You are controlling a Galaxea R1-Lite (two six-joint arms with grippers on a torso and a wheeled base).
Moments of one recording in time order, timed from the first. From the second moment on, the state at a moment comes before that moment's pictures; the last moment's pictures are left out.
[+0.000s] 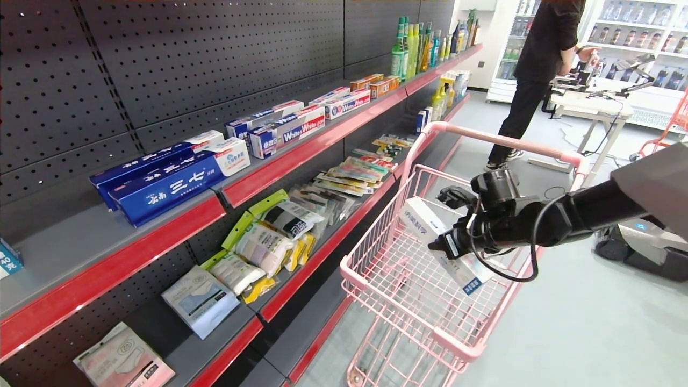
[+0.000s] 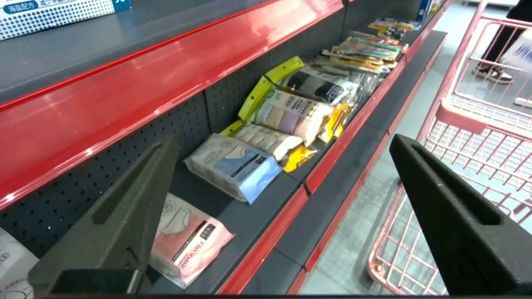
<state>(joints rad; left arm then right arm) 0.00 0.00 0.00 0.00 0.01 0.00 0.24 2.13 -1.19 -0.14 0.20 -0.21</state>
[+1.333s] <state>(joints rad) 0.00 0.00 0.00 0.00 0.01 0.00 0.15 0.96 -0.47 0.12 -0.13 -0.19</state>
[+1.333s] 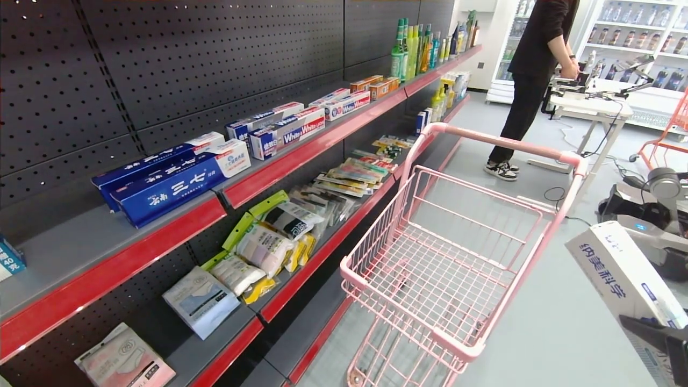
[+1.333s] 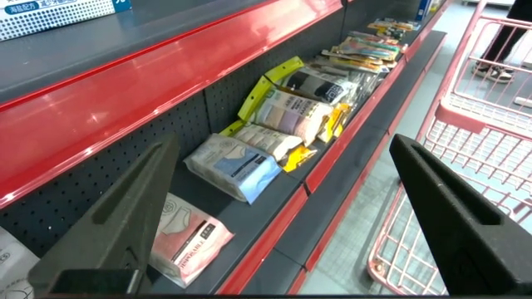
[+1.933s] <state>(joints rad) 0.00 0.00 0.00 0.00 0.01 0.00 0.11 0.89 -0.44 0.12 -0.13 -0.22</state>
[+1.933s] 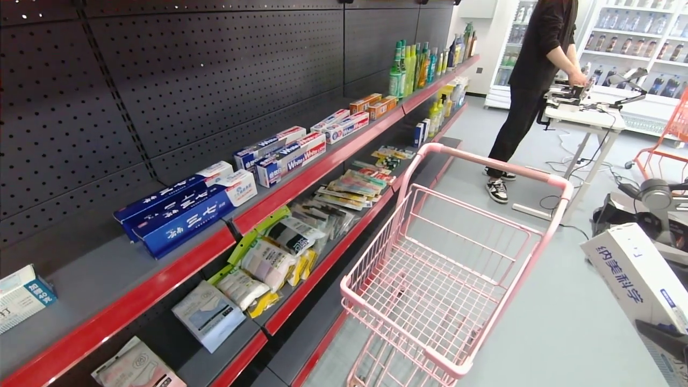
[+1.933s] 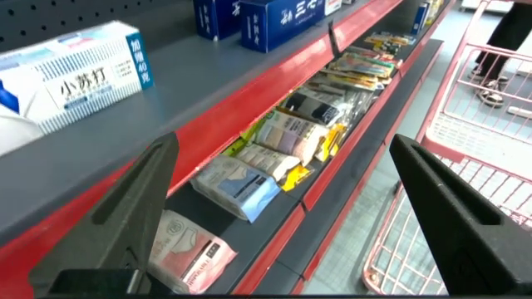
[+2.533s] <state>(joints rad) 0.00 0.00 0.00 0.00 0.01 0.00 0.11 0.89 -0.44 0.12 -0.13 -0.24</state>
